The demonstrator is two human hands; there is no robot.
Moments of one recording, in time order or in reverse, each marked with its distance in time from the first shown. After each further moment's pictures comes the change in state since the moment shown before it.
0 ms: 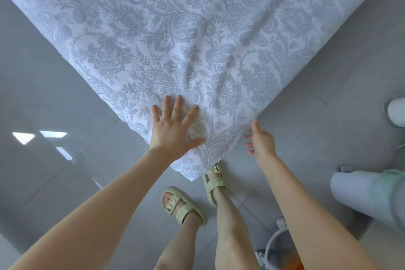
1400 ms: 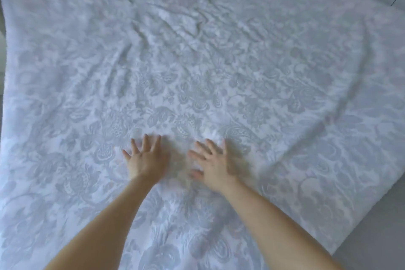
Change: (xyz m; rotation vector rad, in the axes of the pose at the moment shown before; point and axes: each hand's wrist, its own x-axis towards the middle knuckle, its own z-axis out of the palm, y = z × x) left_hand 0.355 -0.024 -0.133 -0.190 0.153 -0.679; right_hand 0.223 -0.360 0.078 -1.573 -0.182 -1.517
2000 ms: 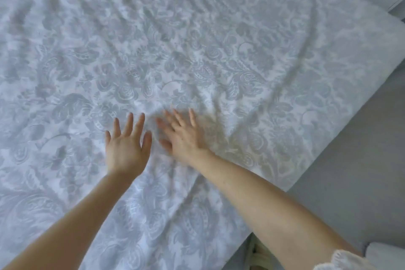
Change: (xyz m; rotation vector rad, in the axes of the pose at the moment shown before) left_hand -0.011 0.153 -0.009 -0.209 0.086 0.197; right_hand -0.005 0.130 -0.010 0.057 -0.016 0.102
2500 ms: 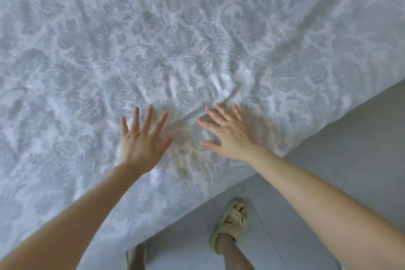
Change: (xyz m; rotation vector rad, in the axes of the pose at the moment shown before) left_hand -0.057 0.140 0.072 0.185 -0.127 0.074; right_hand -0.120 0.205 0.039 0.038 -0.146 -0.213
